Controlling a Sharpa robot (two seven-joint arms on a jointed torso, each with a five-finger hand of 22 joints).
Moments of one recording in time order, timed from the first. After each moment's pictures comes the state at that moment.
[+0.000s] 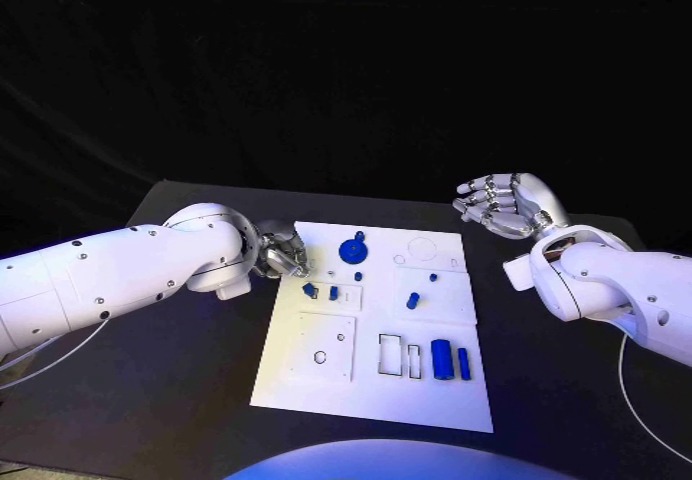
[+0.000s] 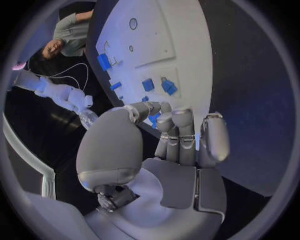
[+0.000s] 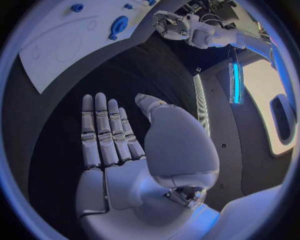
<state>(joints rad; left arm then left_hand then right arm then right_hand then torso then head) 1.22 -0.85 -0.06 1.52 -1.08 0.05 -0.41 1.15 -0.27 0.65 0.15 0.38 0.87 0.04 0.67 0.79 1.27 -0.02 1.11 0.87 1.43 -0.08 0.92 1.02 0.08 1.34 0.04 1.41 1.24 1.22 -0.90 -0.15 1.50 -0.61 -0.65 0.31 1.27 -0.18 0.40 0.17 0.26 0.81 0.21 0.29 0.24 0.94 0.17 0.43 0.07 1.03 0.12 0.34 0.38 0.17 0.92 0.23 0.17 0.45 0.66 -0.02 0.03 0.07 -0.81</state>
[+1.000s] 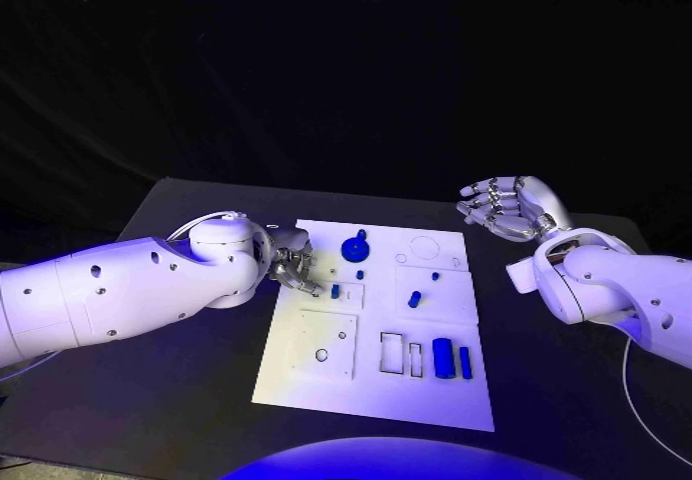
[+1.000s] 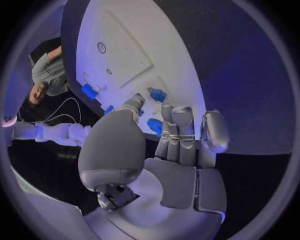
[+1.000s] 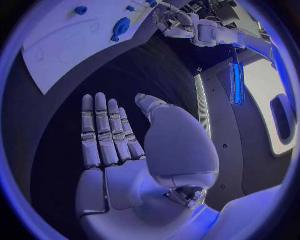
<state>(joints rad) 1.20 -0.84 -0.08 1.59 -1.47 0.07 -0.45 1.16 -0.21 0.14 0.30 0.36 0.86 0.06 0.70 0.73 1.20 -0.01 1.05 0.74 1.43 -0.06 0.92 1.02 0.08 1.31 0.05 1.36 1.17 1.21 -0.91 -0.15 1.50 -0.61 -0.65 0.31 1.27 -0.18 0.40 0.17 0.26 0.81 0.21 0.29 0.24 0.94 0.17 0.43 0.07 1.03 0.12 0.34 0.38 0.17 0.92 0.23 0.17 0.45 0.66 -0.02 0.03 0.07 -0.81</state>
